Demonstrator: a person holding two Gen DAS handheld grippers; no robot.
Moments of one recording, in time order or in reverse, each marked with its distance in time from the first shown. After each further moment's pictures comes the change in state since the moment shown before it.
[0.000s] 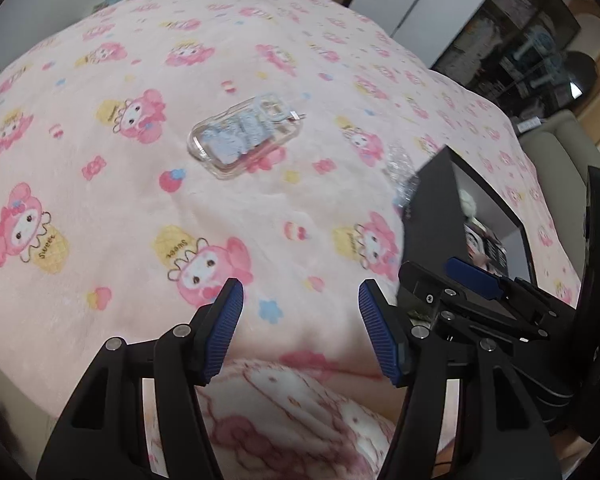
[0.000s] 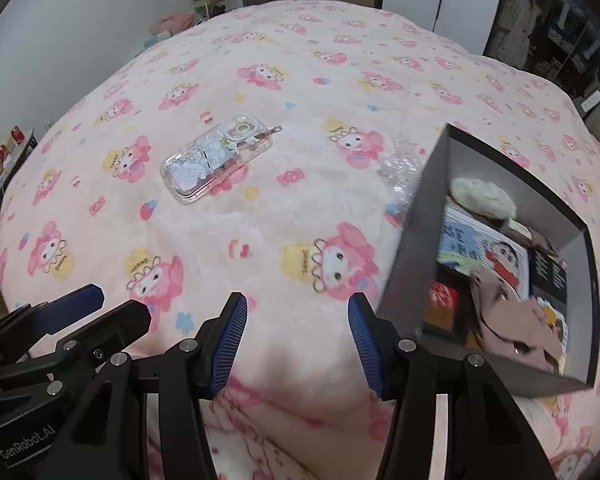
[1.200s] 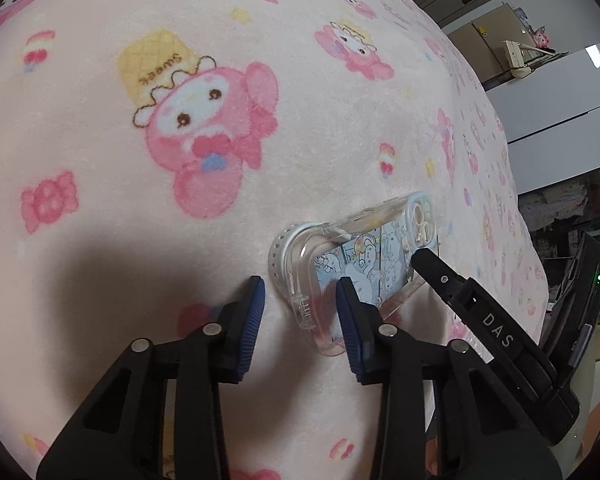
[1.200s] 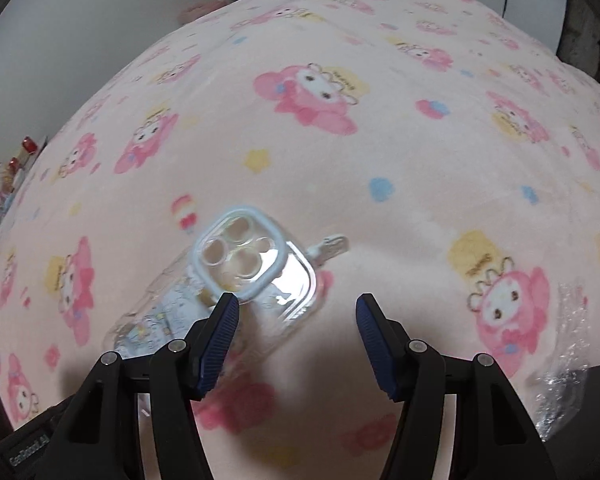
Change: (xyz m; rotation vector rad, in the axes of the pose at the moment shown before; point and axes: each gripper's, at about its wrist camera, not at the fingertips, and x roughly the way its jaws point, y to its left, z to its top) left arm 0.121 0.122 0.103 -0.586 -0.056 0.005; right arm 0.184 0.036 0.176 -0.043 0.034 0.196
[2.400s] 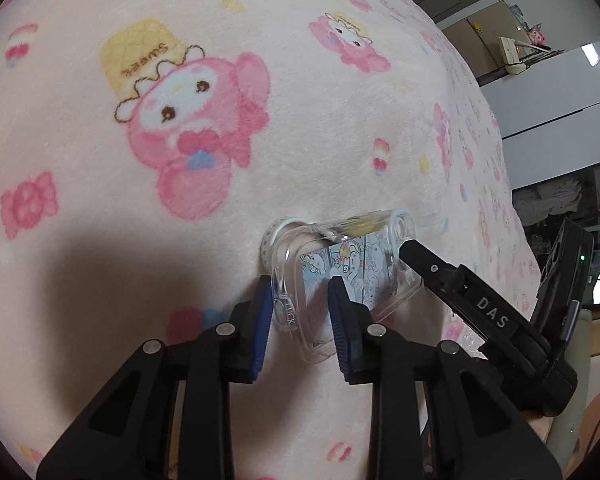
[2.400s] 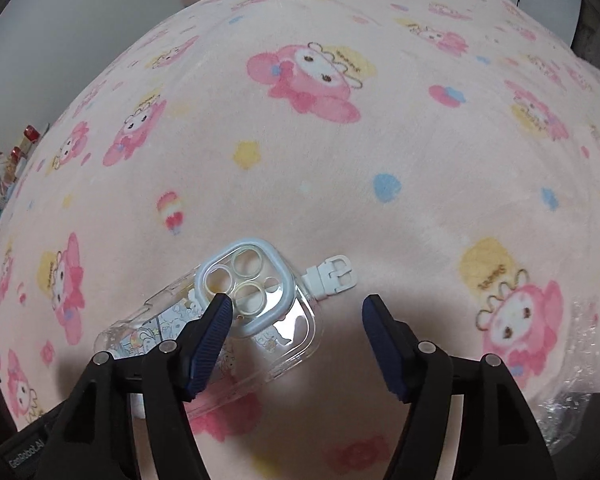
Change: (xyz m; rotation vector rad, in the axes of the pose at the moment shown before) left arm 0.016 -0.004 0.011 0.014 0.031 -0.037; right arm 0.021 -0.022 0.016 0.004 0.074 0.048
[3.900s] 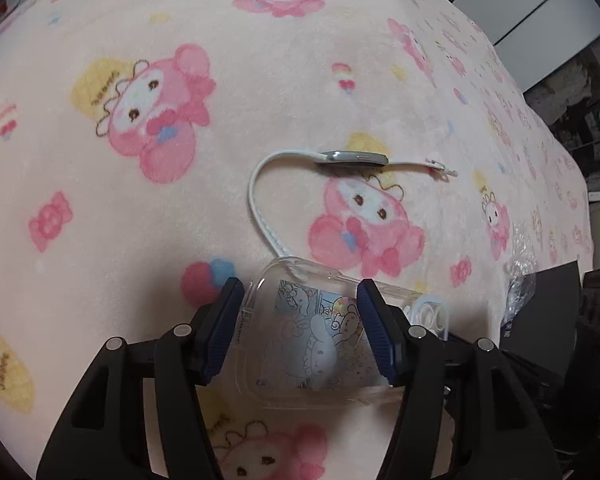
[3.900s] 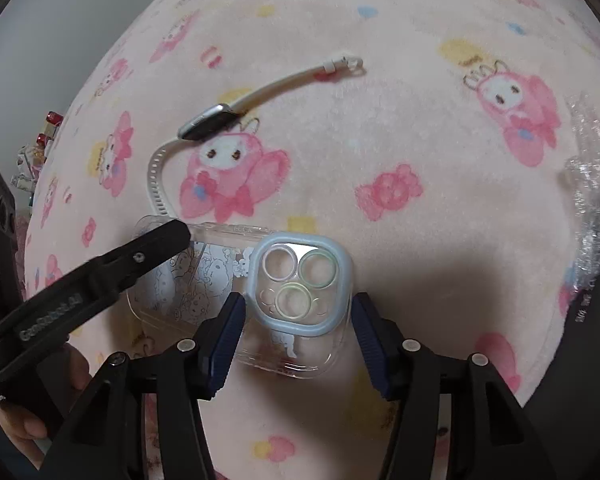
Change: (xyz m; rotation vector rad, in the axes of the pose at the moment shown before) left arm -0.005 -0.033 -0.034 0.357 0.085 0.192; right arm -0.036 -0.007 -0.101 0.083 0.180 0.127
